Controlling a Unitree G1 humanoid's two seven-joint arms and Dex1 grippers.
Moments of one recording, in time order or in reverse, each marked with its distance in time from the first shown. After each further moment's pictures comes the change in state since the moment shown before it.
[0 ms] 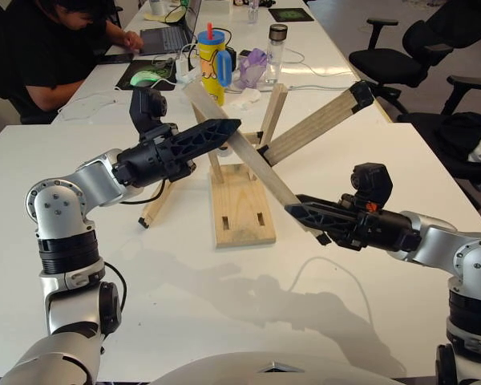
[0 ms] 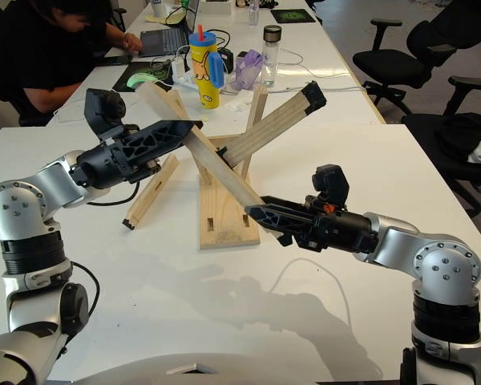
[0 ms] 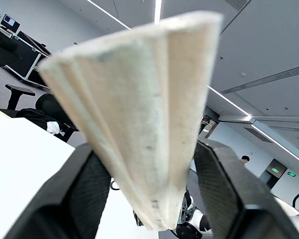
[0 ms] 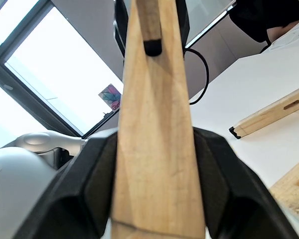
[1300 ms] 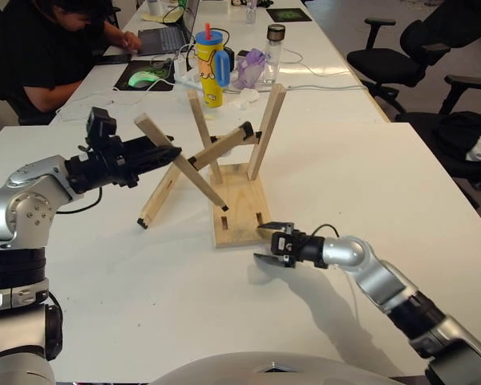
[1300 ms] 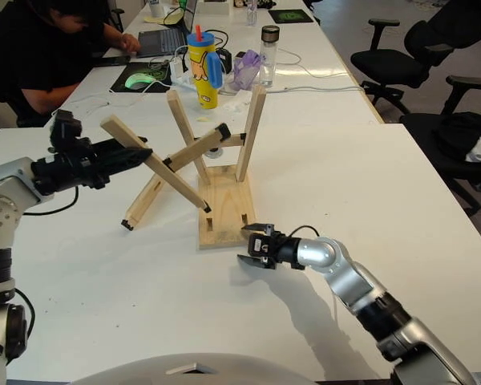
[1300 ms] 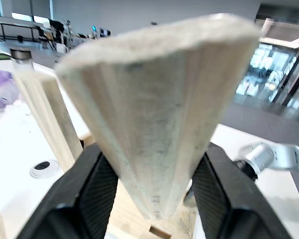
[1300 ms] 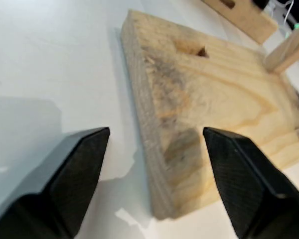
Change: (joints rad) left arm 0.154 0.313 -0.103 0.087 0.654 -0.488 -0.421; right arm -0.075 0.033 0.779 0.452 -1.714 -1.248 0.045
